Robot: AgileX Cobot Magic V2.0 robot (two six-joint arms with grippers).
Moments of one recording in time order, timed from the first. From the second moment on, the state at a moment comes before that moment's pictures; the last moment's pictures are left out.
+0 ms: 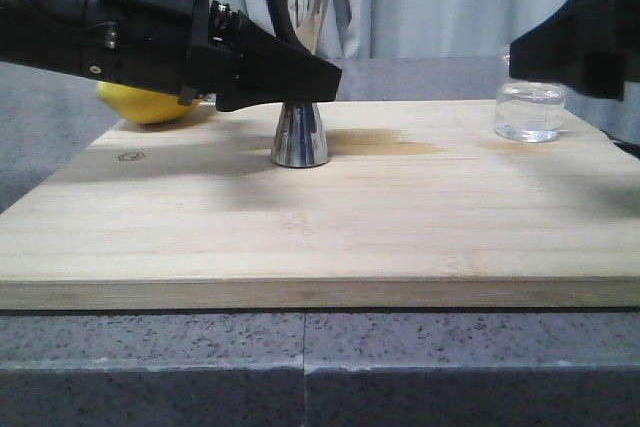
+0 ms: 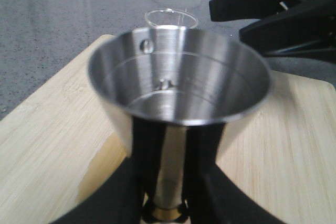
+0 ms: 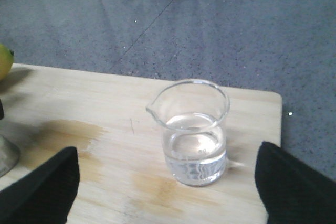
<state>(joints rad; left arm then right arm) -0.40 1.78 -0.97 -1.77 1.02 2.21 0.31 1.13 -0.36 -0.03 -0.46 0.12</state>
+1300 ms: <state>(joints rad) -0.40 1.78 -0.97 -1.77 1.02 2.21 0.24 1.48 -0.46 -0.12 -0.71 0.07</state>
